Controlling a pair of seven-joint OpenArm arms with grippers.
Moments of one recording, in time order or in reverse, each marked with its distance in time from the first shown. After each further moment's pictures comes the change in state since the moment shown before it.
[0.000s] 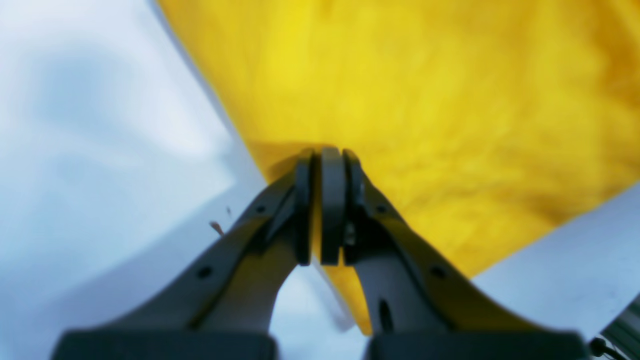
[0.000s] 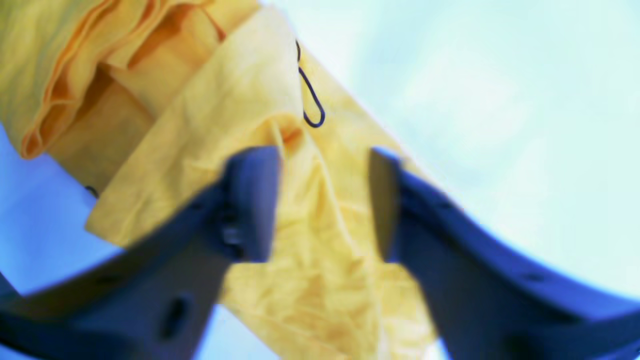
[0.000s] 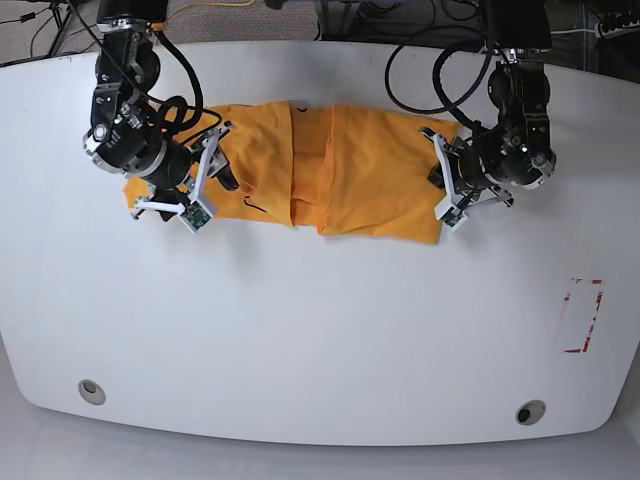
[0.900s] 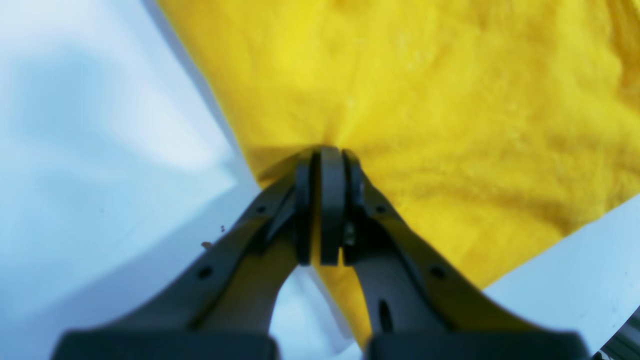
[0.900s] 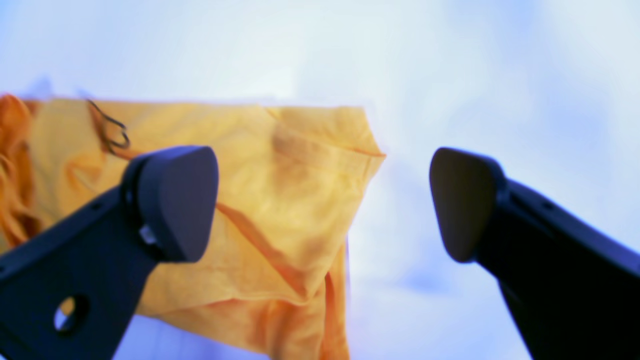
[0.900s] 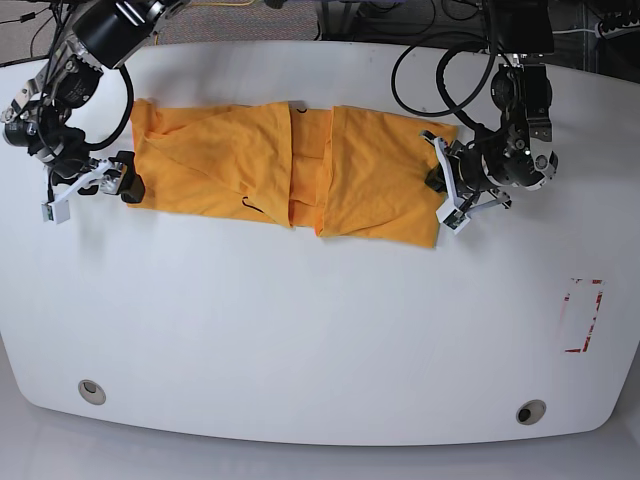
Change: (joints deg) left arm -0.5 -0.9 -0.4 -3.7 -1.0 -0.1 -3.7; right arm 10.0 -1.7 40.7 -25.7 16.9 -0.2 -12.5
